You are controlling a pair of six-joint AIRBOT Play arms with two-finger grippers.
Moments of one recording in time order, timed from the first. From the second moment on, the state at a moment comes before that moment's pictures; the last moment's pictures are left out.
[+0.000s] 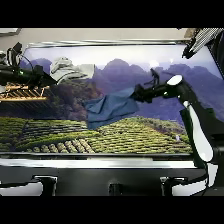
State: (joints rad) left arm 0.16 -1.50 1.65 0.78 -1.42 -1.48; right arm 0.05 -1.69 1.47 -0.67 1.15 1.42
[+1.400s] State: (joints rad) left arm 0.16 -1.50 1.65 0.77 -1.45 -1.50; right arm -0.63 -1.66 1.93 -1.05 1.22 1.91
